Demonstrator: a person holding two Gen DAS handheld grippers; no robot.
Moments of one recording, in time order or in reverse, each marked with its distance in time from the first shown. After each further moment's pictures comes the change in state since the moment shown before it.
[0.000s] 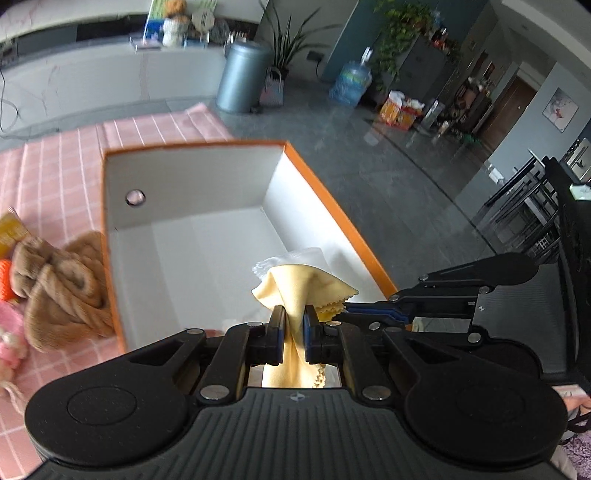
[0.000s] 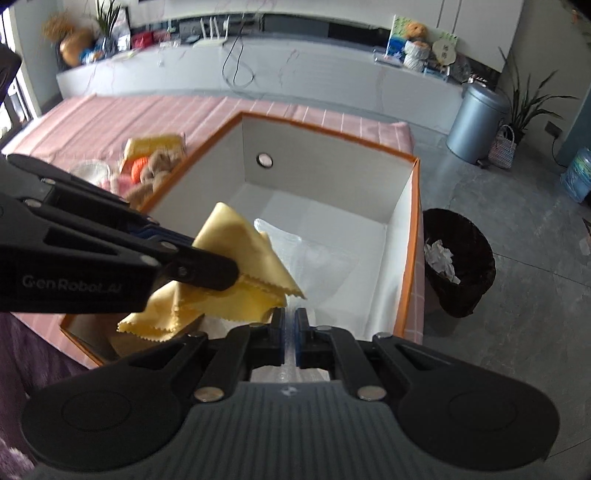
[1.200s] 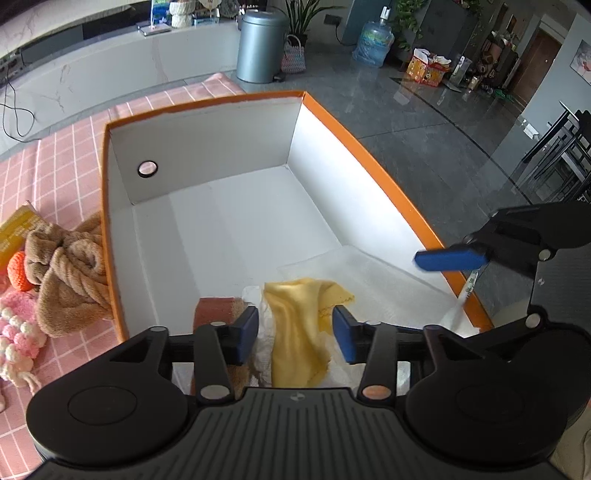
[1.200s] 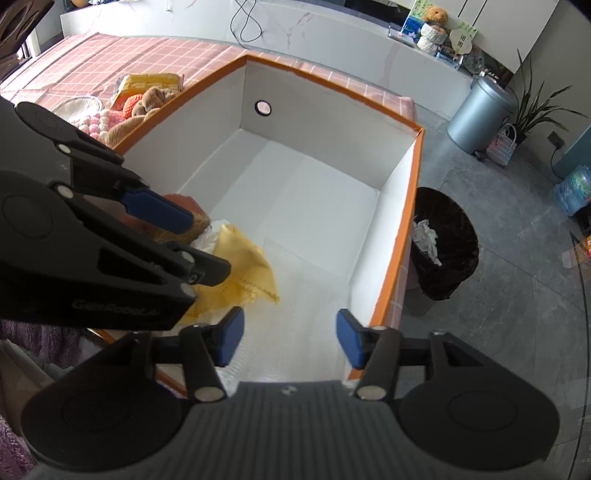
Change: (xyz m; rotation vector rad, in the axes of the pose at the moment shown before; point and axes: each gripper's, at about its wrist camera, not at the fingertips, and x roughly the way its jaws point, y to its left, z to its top) left arm 0.007 -0.019 -0.019 0.076 0.096 0.159; right arm 0.007 0.005 -0.014 -0.130 0.135 -0.074
